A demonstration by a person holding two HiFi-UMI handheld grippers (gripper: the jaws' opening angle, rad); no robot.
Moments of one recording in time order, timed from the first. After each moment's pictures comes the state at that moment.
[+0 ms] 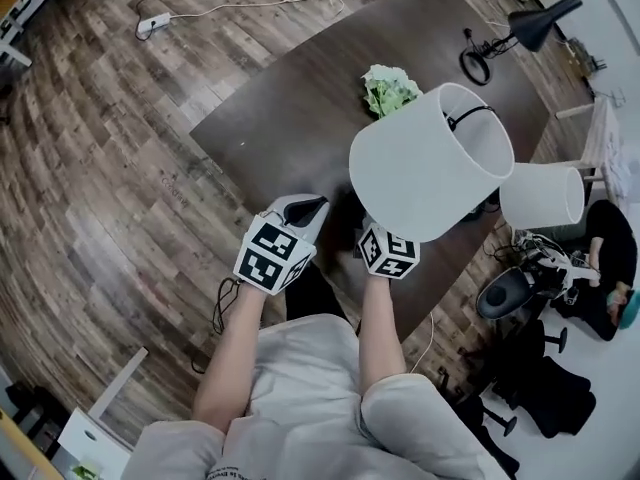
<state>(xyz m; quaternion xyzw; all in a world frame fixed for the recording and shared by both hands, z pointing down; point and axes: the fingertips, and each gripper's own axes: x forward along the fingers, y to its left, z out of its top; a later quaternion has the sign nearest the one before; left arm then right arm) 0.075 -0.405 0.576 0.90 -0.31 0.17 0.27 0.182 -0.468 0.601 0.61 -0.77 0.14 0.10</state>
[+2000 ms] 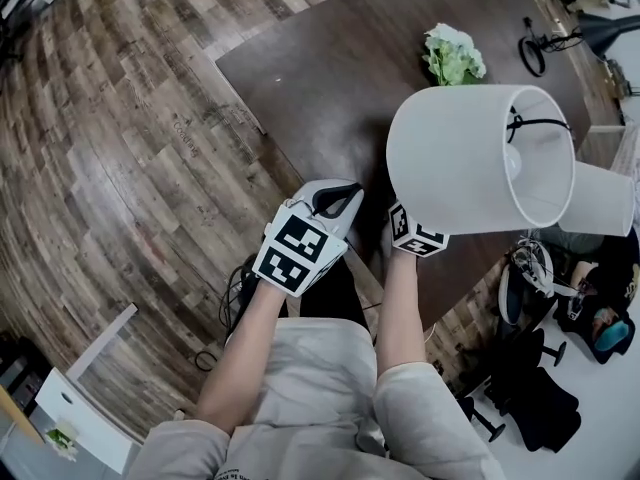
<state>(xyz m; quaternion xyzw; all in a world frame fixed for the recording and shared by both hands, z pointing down) 0.062 -0.355 0.625 0.89 -0.34 0.13 0.28 0.162 -0.465 0.634 0.61 -0.79 0.02 0.09</state>
